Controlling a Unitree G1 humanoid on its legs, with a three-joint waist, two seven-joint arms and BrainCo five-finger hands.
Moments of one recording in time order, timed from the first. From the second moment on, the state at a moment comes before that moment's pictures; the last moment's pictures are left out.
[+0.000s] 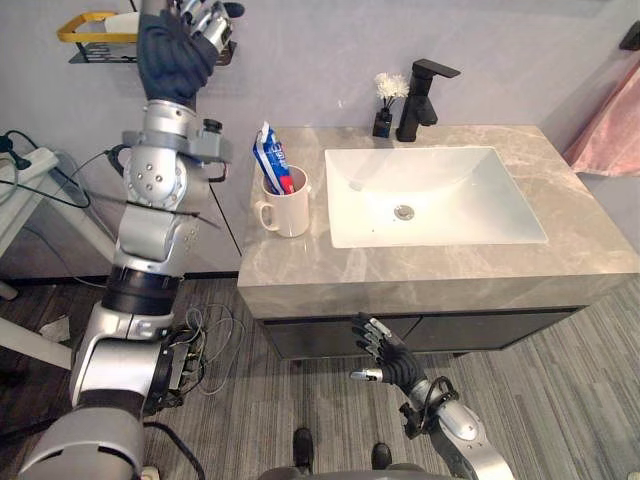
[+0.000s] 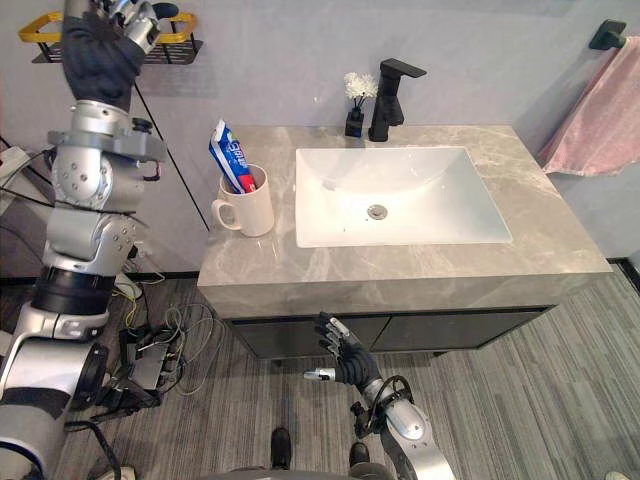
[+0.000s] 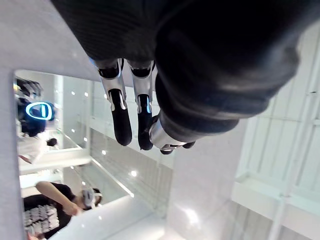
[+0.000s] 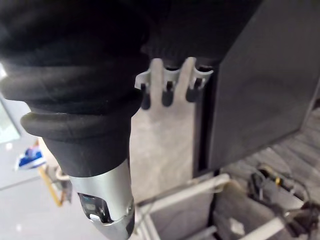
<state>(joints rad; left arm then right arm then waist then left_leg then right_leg) -0.70 0.57 -0.05 -0.10 -0.51 -0.24 0.11 0.26 -0.16 0.29 -0.01 0.23 -0.06 0.29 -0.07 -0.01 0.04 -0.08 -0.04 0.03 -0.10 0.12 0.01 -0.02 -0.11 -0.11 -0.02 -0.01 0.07</state>
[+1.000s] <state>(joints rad) 0.18 0.31 -0.12 -0.29 -0.31 -0.13 -0.15 0.31 -0.10 0.13 -0.01 0.10 -0.04 0.31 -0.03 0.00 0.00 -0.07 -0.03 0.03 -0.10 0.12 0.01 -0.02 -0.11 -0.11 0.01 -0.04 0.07</state>
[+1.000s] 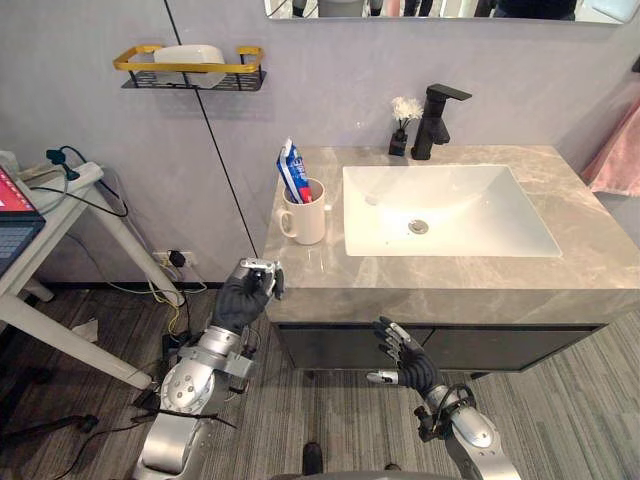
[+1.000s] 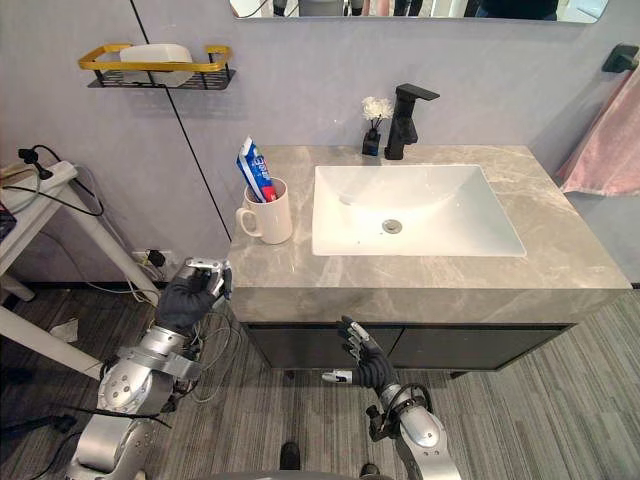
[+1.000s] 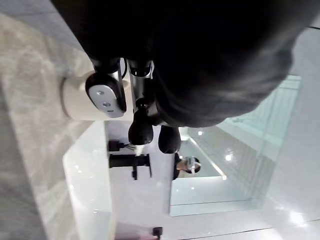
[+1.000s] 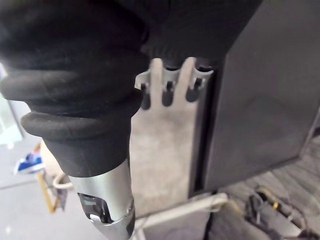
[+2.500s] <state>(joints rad) -0.34 0.44 -0.11 0.15 -0.10 -0.08 -0.04 0.27 -0.11 0.08 -0.01 0.10 -0.03 0.26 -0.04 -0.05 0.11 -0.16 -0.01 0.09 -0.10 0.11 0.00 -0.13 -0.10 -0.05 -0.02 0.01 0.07</state>
